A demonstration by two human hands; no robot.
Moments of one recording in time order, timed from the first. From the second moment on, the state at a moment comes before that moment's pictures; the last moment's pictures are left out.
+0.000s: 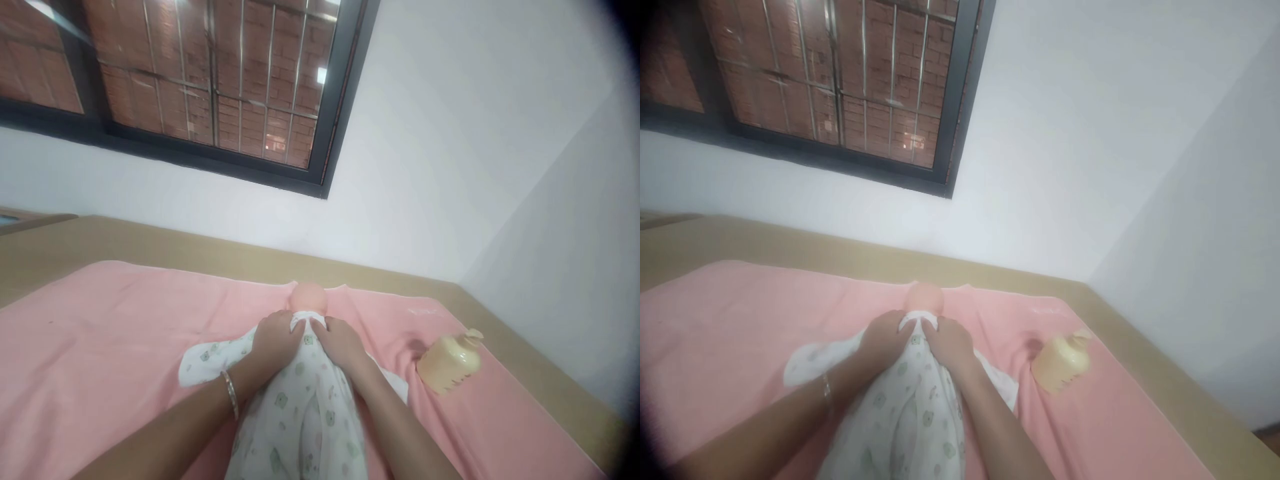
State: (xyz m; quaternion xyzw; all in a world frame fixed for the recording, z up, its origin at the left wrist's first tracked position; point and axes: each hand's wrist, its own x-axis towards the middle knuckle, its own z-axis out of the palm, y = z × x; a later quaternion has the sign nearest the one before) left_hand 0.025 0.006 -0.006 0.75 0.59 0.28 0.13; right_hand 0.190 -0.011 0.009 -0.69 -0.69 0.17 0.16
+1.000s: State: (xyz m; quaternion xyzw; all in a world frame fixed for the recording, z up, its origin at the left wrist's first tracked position) left_hand 0.026 0.001 -0.011 0.85 0.48 0.20 -0.08; right_hand 0.172 -0.031 0.030 -0.69 -0.71 0.07 0.11
